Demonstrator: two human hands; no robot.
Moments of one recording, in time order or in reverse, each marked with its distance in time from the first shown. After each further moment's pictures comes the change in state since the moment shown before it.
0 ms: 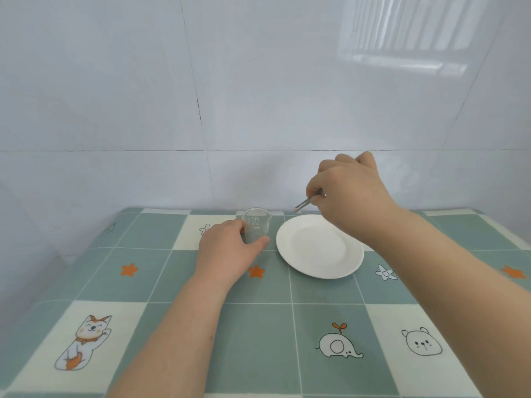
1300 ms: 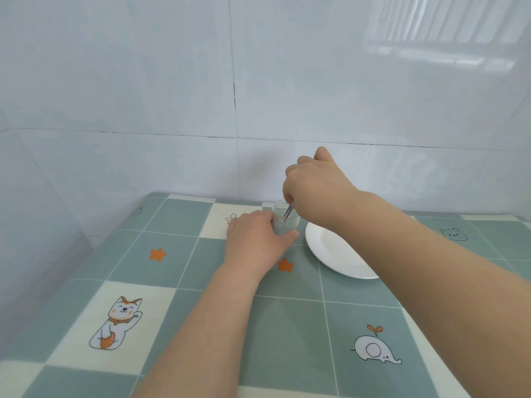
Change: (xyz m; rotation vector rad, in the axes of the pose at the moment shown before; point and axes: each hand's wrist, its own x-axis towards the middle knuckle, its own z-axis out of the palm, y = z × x) left_hand 0.003 -0.002 -0.001 0.000 -0.023 0.007; right_hand 0.045 -0.072 0.032 -0.215 -0.177 -0.313
